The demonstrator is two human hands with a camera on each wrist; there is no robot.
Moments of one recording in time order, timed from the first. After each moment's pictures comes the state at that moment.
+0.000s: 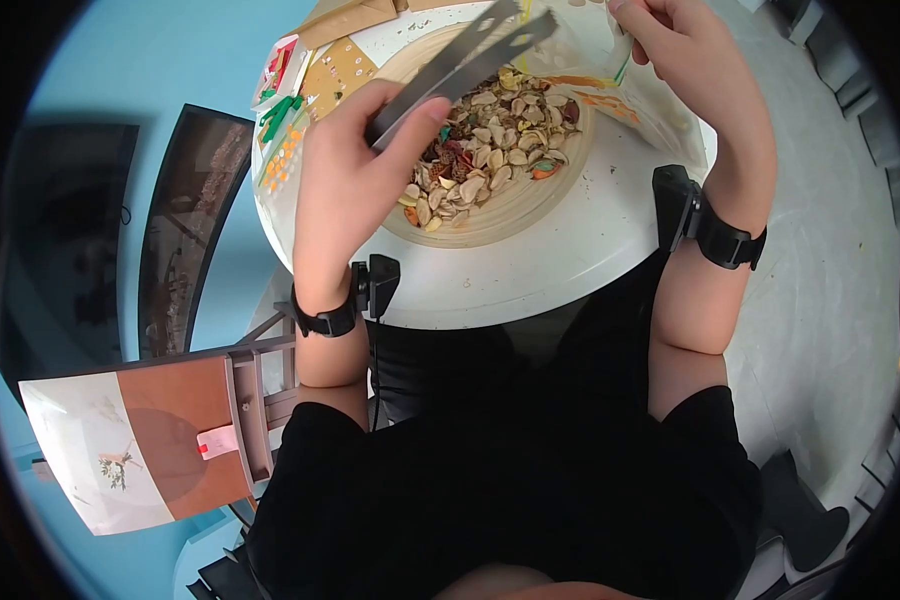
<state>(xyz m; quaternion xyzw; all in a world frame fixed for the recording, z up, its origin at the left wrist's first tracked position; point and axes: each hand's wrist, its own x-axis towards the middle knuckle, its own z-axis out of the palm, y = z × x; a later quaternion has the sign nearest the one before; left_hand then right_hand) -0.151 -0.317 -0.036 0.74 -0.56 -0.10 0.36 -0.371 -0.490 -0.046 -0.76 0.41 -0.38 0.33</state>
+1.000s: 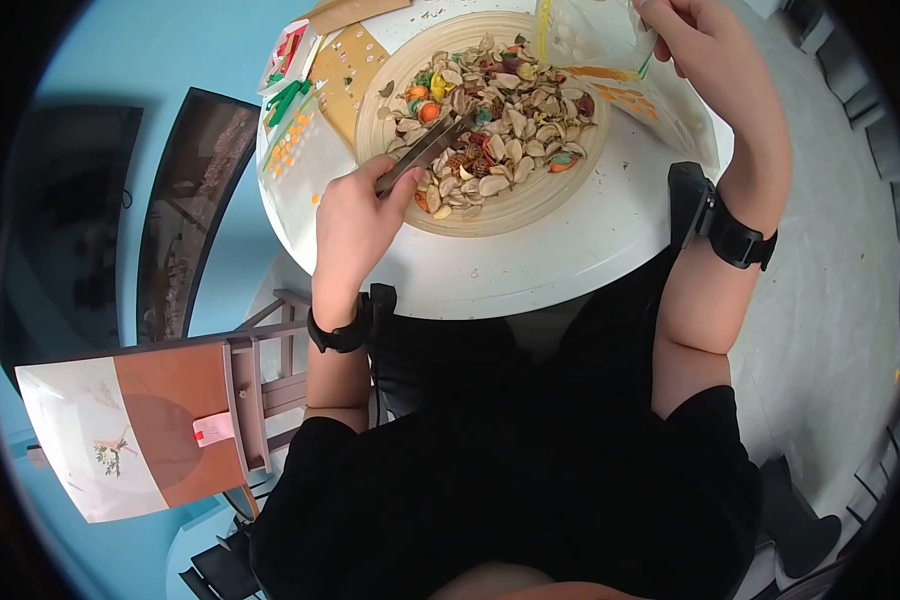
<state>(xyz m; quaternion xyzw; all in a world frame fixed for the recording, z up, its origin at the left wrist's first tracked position) -0.117 -0.264 -0.091 0.84 -0.51 -0.03 0.16 -0.370 -0.492 -0.055 -0.75 0.37 -0.41 0.37</state>
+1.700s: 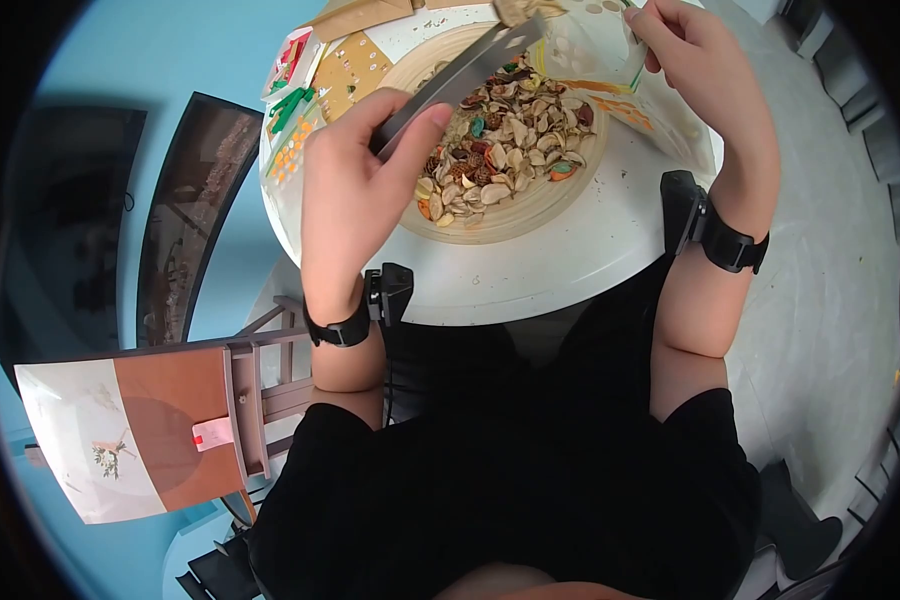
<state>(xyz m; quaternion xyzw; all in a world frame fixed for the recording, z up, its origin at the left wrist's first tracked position) -0.152 -0.299 -0.036 0.73 -0.56 -0.06 0.38 -0.366 -0.488 -0.048 -0.76 0.40 -0.38 0.34</state>
